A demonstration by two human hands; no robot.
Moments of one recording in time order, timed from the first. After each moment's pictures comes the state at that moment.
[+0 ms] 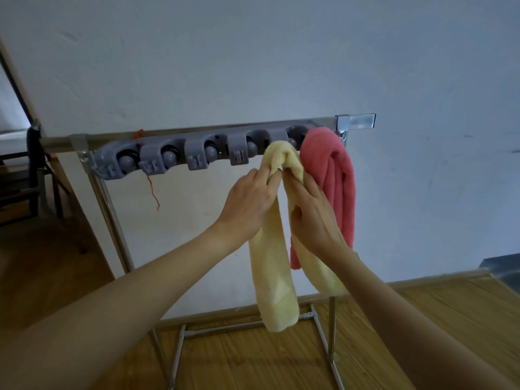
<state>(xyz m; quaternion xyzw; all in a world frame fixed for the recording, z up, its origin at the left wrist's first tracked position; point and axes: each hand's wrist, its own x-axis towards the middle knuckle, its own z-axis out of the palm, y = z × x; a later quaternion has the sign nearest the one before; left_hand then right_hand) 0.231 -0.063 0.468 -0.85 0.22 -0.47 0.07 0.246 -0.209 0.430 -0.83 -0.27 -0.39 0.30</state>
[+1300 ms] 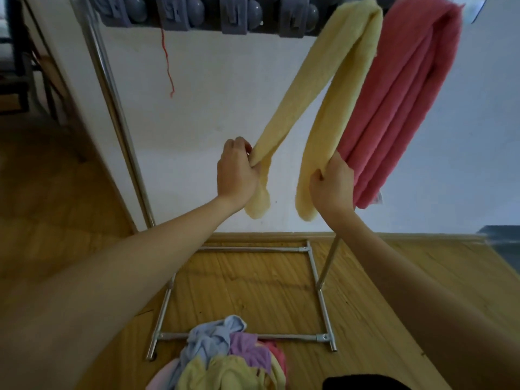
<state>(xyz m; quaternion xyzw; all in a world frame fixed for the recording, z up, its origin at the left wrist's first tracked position) 0.219 -0.011 0.328 -0.87 -0.06 -0.31 -0.37 0.222 -0.176 0.333 -0.87 -0.08 -0.26 0.41</state>
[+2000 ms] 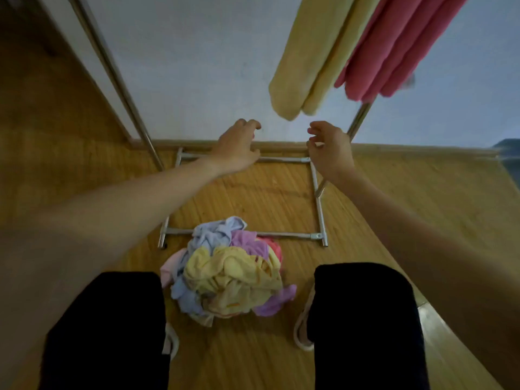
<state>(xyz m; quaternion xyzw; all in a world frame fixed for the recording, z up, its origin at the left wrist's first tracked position) 0.173 -0.010 0.184 -0.96 0.03 0.00 -0.29 0.198 -0.212 0.193 -0.92 -0.10 -0.05 0.37</state>
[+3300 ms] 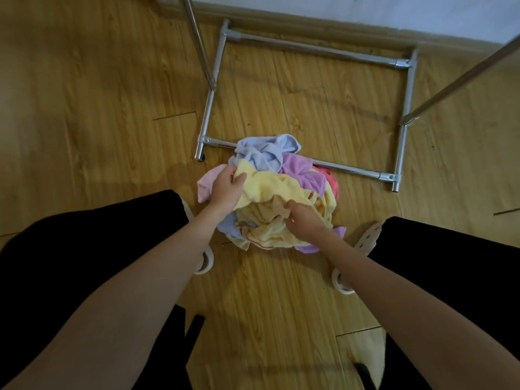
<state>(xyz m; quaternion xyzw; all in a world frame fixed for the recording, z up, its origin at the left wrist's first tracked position) 0.008 0.069 -0.099 -0.79 -0.37 0.08 -0.49 0.036 -0.131 -0.108 -0.88 -0.20 0.40 0.16</state>
